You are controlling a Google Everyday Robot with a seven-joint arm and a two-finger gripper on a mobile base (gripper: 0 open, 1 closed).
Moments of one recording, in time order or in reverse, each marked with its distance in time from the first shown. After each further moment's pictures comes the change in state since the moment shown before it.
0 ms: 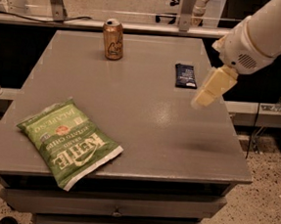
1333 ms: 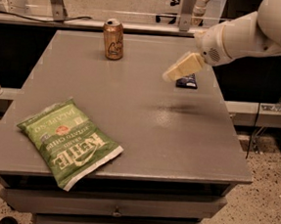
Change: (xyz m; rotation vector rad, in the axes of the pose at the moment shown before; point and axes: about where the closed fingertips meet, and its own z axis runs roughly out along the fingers) arm -0.050 -0.076 0.076 0.060 -0.351 0.153
